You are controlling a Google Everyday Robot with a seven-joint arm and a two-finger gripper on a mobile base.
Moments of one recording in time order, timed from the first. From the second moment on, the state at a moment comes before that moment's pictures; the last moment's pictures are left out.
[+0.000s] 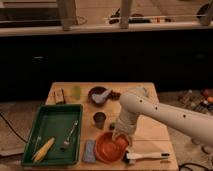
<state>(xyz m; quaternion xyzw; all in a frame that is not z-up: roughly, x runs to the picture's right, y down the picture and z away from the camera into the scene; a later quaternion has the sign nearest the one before) 0.078 0.251 0.685 -0.34 -0.33 -0.47 0.75</state>
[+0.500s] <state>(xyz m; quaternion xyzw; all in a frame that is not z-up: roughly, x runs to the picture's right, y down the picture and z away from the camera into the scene) 0.054 0.252 0.693 -0.35 -0.34 -0.49 0.73</state>
